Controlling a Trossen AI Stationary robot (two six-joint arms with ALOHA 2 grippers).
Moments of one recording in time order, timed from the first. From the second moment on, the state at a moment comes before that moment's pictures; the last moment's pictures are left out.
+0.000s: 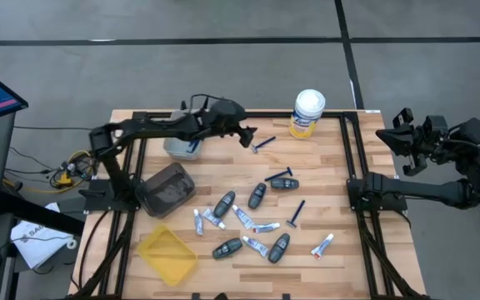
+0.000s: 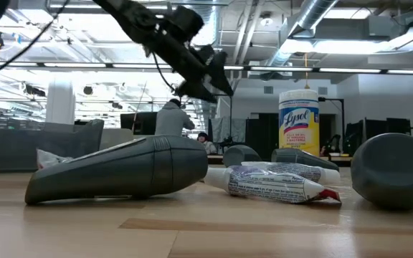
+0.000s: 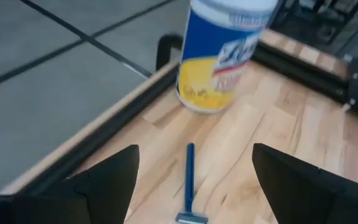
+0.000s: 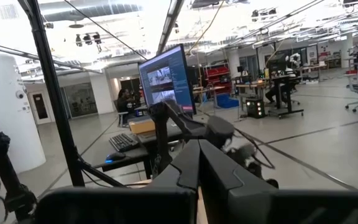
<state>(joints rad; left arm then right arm) 0.40 1.79 1.25 0.02 -0.13 -0.21 -0.22 0.25 1.03 -0.59 -0.04 0.18</state>
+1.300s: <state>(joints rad) 0.34 1.93 1.43 -0.20 -0.22 -0.12 -0.23 0.26 1.01 -0.60 0.08 0.19</state>
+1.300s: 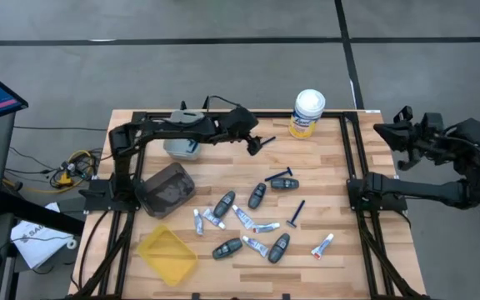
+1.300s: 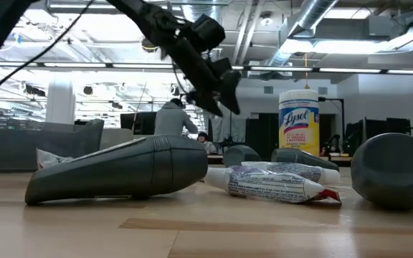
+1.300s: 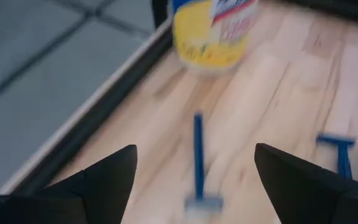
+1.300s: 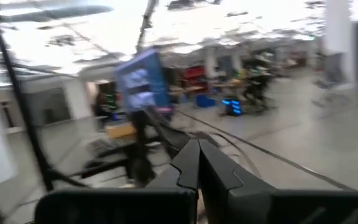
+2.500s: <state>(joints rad) 0.13 0.94 0.90 -0.52 -0.25 -0.72 -0.45 1.83 1.54 -0.79 0.05 -0.50</state>
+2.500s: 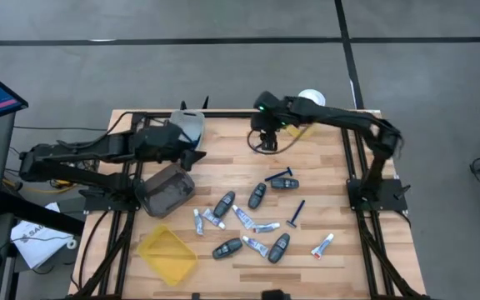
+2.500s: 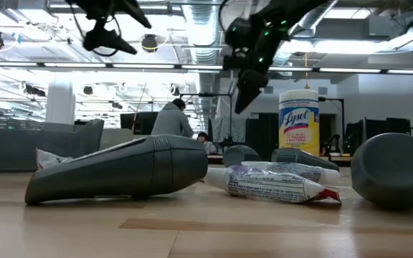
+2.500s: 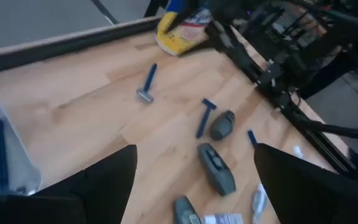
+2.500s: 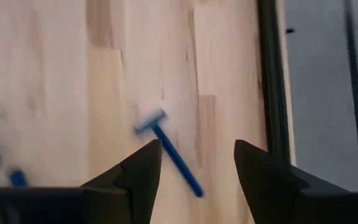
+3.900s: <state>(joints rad) 0.07 0.90 0.88 -0.50 -0.26 -0.72 -0.52 2.25 1.73 -0.97 0.05 -0.79</state>
